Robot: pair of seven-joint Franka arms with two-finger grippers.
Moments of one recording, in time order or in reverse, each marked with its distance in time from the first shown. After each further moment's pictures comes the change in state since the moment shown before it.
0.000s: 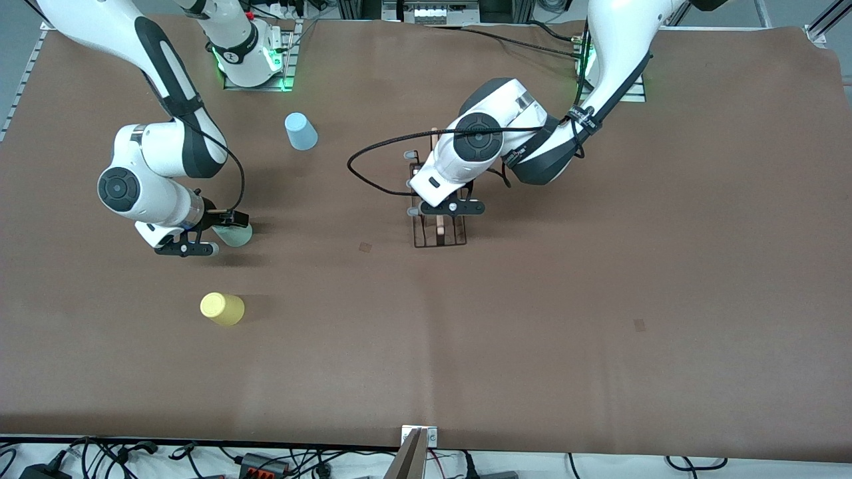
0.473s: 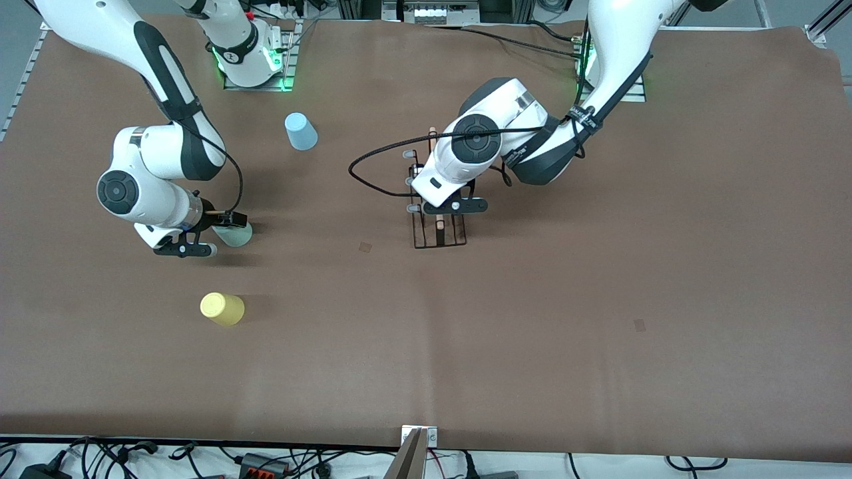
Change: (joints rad) left arm 0.001 -0.007 0.000 0.036 0.000 -0.099 -0.036; right arm -0.008 0.014 -0.004 0.000 -0.001 0.000 -0.001
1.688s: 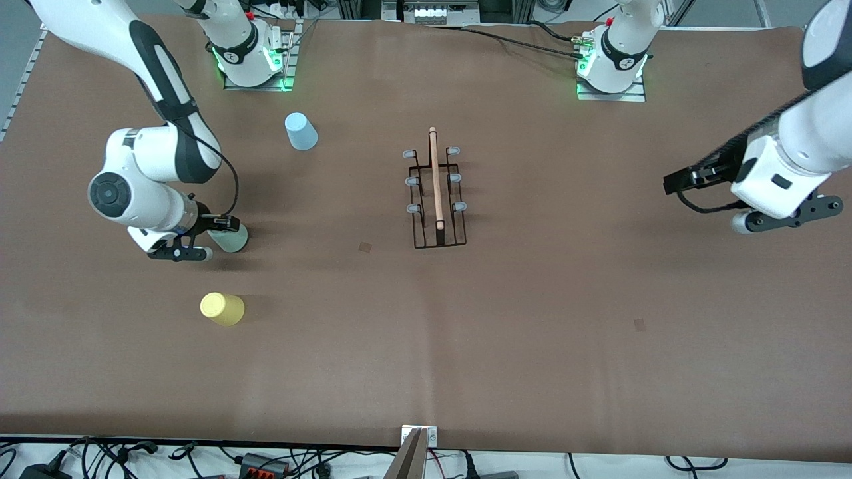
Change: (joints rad) left arm 0.602 -0.325 -0.003 0.181 0.102 -0.532 0.426; right arm -0.003 -0.004 0.001 0.098 -0.002 -0.109 -0.003
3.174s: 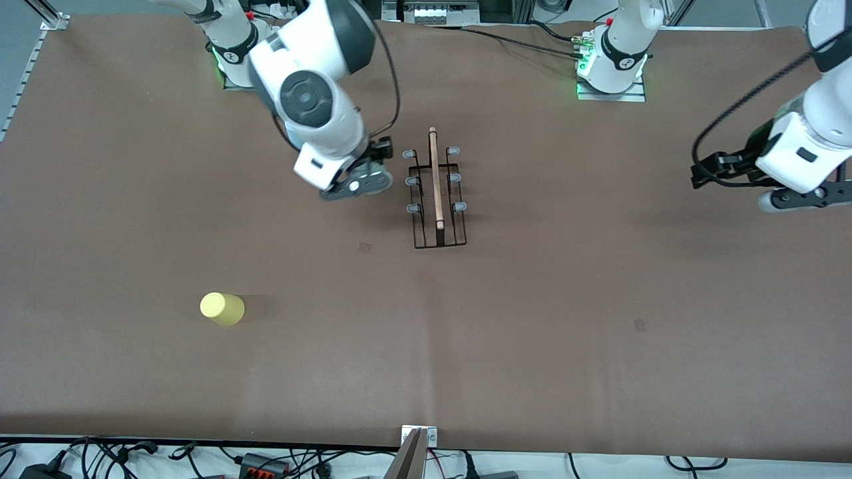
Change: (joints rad) left arm -0.349 -0.214 0.554 -0.283 -0.080 0.224 0.280; right arm 0.595 -0.016 0.039 0.408 0.156 -0.403 0.346
